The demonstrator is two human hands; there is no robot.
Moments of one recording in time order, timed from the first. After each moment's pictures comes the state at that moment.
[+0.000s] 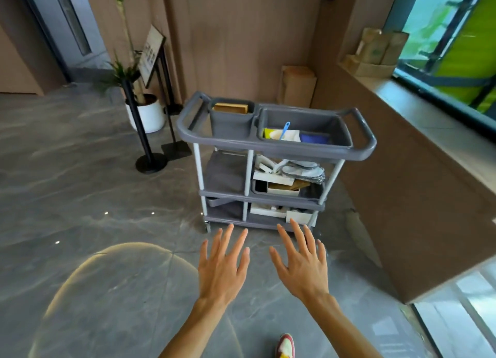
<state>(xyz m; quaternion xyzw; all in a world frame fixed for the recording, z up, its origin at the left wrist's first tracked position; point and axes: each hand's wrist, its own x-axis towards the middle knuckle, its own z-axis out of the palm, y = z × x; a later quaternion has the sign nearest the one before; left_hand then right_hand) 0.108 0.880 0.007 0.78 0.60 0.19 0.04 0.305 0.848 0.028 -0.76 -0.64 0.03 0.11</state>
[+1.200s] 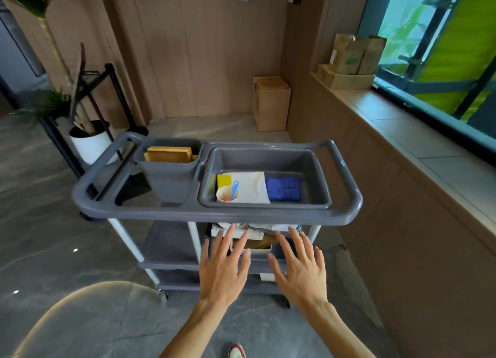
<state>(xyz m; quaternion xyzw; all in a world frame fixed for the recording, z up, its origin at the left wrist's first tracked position) 0.388 1.256 0.014 0.82 0.55 0.18 0.05 0.575 1.197 0.017 -0.78 -0.61 0.02 0.15</state>
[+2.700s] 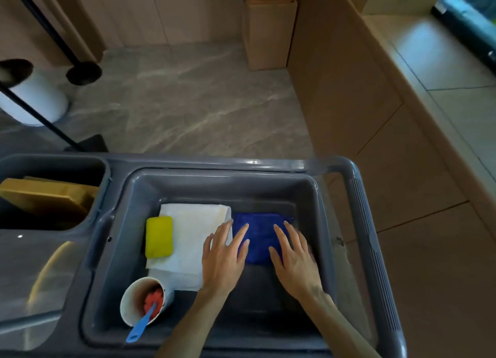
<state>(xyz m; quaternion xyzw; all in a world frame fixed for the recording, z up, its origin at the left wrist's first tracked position) 0.633 1.635 -0.117 0.79 0.58 0.12 0.14 0.814 1.576 -0.083 -0.77 -0.58 0.26 0.09</state>
